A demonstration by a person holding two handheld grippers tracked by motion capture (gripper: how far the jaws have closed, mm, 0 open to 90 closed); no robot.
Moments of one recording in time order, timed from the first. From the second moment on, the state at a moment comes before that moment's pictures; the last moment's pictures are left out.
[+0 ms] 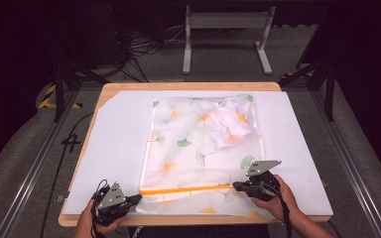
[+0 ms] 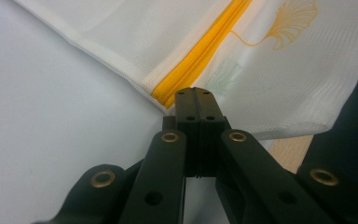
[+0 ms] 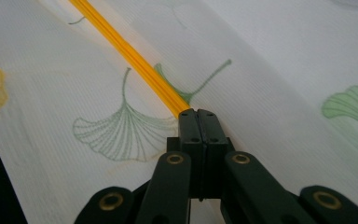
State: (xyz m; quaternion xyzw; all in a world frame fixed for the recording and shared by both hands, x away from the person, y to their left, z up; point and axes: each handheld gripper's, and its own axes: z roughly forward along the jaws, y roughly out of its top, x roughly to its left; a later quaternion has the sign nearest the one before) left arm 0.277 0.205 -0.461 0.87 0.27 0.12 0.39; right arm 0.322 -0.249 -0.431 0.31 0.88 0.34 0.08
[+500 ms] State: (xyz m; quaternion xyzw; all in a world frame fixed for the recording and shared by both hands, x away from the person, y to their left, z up) left arm 0.277 0.206 -0.462 0.87 0.27 0.12 0.40; right arm 0.319 -0.289 -0.430 0.35 0.87 0.34 0.08
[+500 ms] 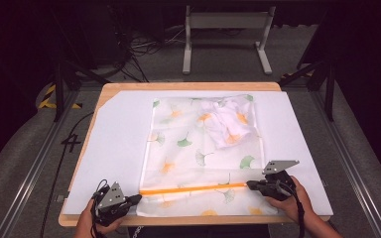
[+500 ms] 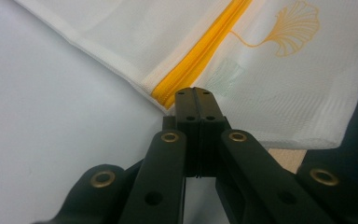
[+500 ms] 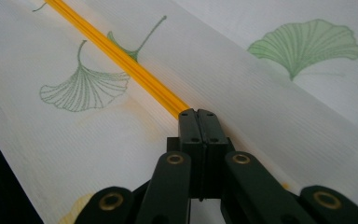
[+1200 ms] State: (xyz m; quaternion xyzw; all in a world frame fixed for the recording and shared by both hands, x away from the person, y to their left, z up) left arm 0.278 0.206 -0.461 0.87 0.27 0.12 0.40; right arm 0.308 -0.316 -0.430 0.38 0.86 0.34 0.09
